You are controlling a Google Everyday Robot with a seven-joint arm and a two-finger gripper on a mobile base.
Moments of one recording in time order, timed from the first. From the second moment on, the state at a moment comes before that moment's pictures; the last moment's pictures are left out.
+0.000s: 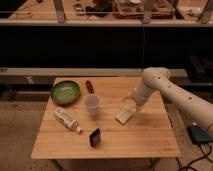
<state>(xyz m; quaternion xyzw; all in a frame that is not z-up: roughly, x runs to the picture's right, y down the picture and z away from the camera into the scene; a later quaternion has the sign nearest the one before) 0.147 0.099 0.823 -0.24 -0.27 -0.30 0.88</state>
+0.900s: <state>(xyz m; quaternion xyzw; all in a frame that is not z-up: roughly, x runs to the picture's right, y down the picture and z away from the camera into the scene) 0.141 0.118 0.858 -0.18 -0.19 -0.37 0.89</state>
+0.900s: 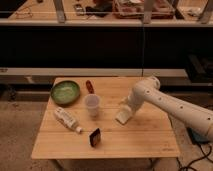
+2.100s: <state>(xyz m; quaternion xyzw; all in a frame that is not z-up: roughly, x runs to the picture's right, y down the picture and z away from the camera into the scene) 0.128 0.154 0.874 -0.23 -0.18 -0.33 0.89</state>
